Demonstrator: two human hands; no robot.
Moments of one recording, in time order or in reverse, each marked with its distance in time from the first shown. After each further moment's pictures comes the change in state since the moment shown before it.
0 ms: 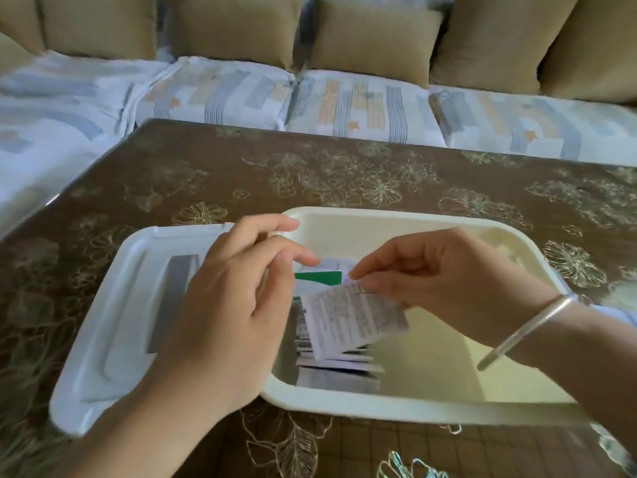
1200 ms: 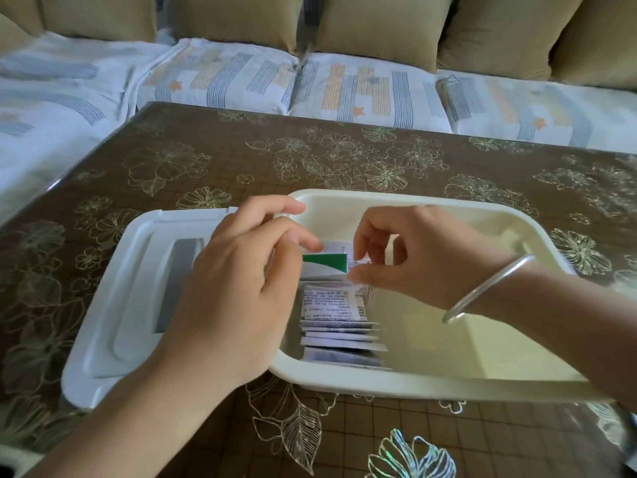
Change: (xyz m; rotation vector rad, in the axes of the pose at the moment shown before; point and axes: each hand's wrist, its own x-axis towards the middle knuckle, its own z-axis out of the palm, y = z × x) left_hand -0.001 0.002 -0.001 0.027 0.022 0.002; right_hand 0.022 -0.002 0.005 -0.645 -0.043 -0.146
